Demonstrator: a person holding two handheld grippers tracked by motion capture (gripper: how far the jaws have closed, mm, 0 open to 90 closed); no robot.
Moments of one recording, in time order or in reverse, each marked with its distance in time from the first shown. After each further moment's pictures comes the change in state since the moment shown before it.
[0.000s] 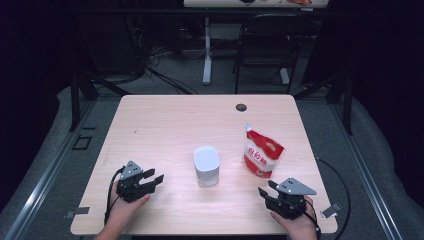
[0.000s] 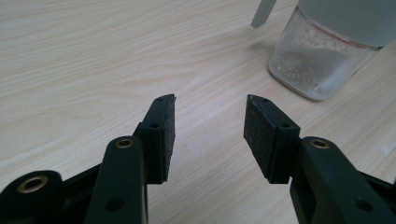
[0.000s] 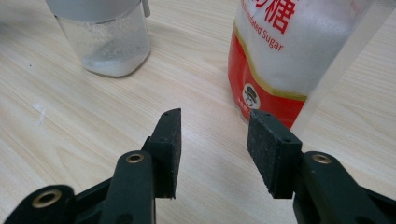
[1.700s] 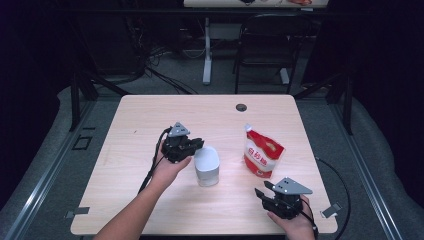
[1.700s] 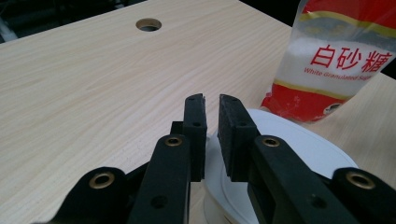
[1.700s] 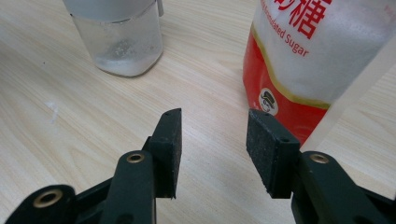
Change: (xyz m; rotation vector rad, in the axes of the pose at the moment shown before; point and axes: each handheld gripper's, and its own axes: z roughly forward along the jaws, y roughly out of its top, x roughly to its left) left arm -0.055 0.134 0.074 -0.023 -0.153 0.103; right arm 0.005 0.002 0.005 0.012 0.035 -0.021
